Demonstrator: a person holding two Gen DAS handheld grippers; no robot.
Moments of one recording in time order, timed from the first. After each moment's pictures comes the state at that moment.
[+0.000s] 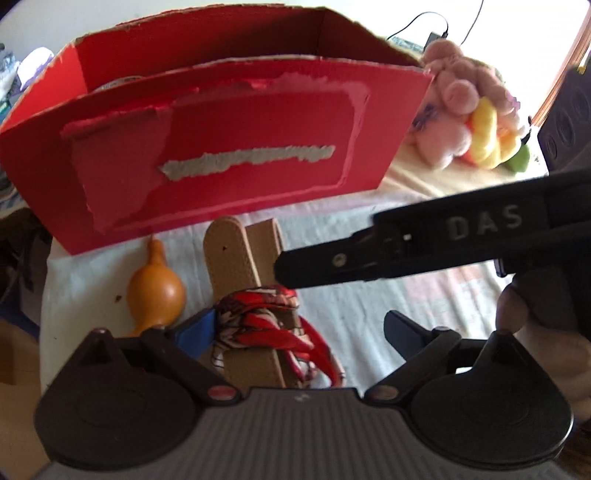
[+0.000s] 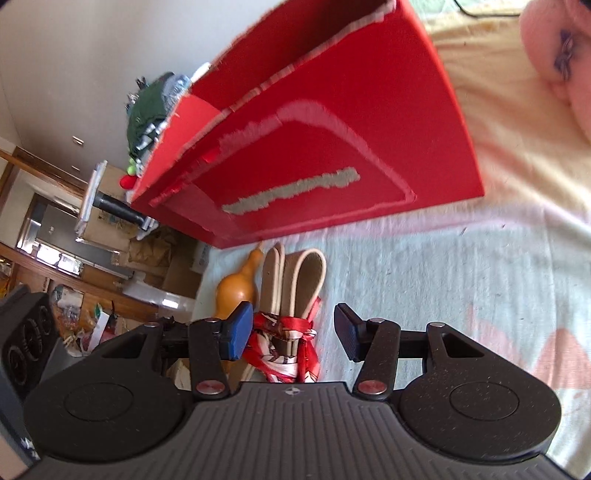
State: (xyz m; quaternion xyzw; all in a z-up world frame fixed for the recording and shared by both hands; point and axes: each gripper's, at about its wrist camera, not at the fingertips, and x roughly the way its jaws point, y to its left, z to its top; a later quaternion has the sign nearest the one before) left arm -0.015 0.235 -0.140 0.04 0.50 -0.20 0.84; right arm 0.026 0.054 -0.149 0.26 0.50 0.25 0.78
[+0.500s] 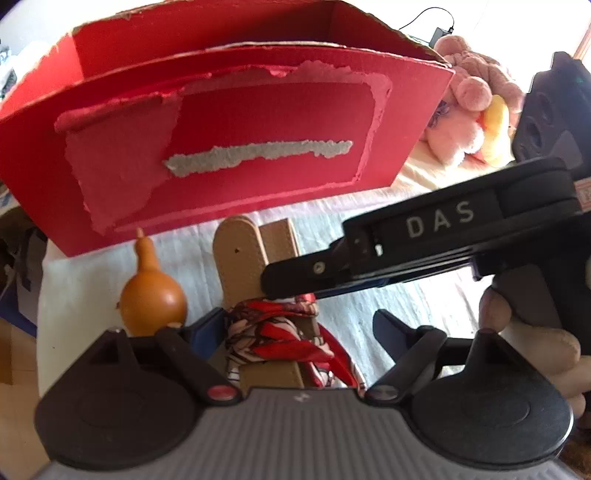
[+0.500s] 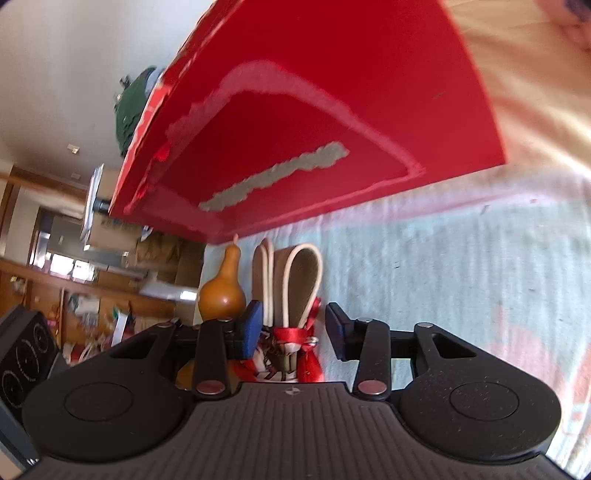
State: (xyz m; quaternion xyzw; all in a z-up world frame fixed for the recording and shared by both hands) left arm -0.003 0.244 -0.152 0.03 0.50 -0.21 0.84; right arm 0.039 0.053 -0.169 0.30 0.54 0.27 0.74
